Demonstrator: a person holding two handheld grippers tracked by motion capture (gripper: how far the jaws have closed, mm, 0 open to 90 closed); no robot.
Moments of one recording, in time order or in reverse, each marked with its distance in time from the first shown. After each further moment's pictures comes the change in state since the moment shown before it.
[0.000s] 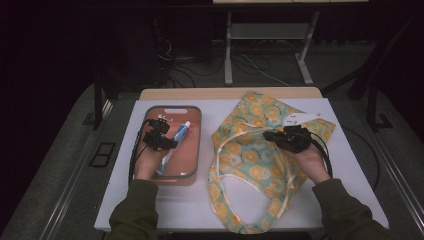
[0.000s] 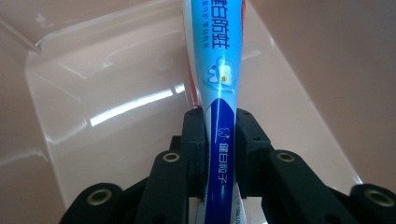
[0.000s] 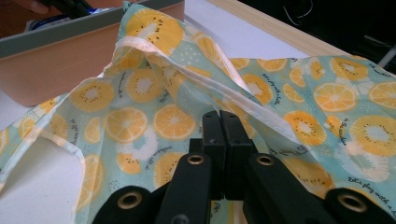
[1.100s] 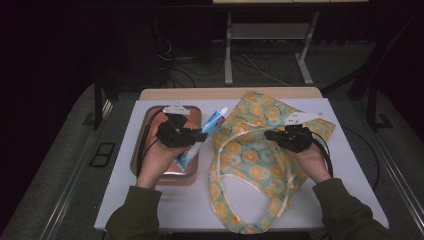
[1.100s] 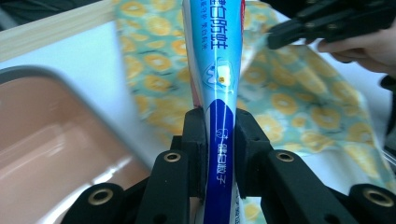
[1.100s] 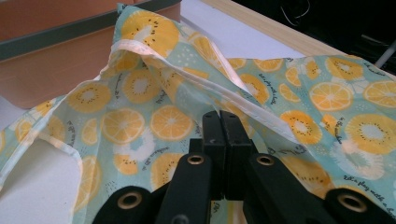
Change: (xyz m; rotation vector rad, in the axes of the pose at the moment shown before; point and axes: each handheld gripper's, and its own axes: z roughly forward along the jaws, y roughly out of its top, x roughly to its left) left arm -0.092 0.030 -0.076 -0.251 -0.374 0.229; right arm -0.003 0.000 -0.002 -0.005 -0.005 0.013
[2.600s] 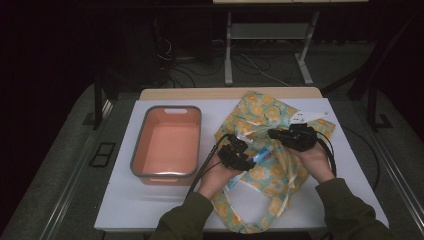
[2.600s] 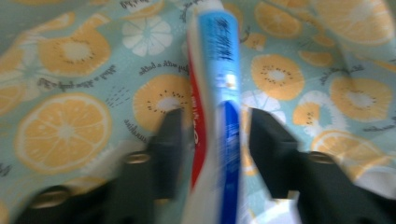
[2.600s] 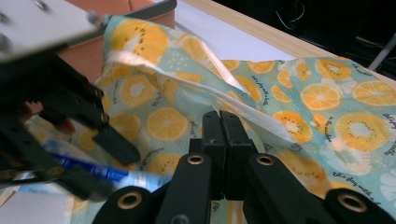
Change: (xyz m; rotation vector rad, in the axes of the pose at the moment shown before) left arm -0.057 -0.022 0.152 0.201 -0.025 0.069; right arm -0.006 -0.002 -0.008 -0.024 -0.006 0.017
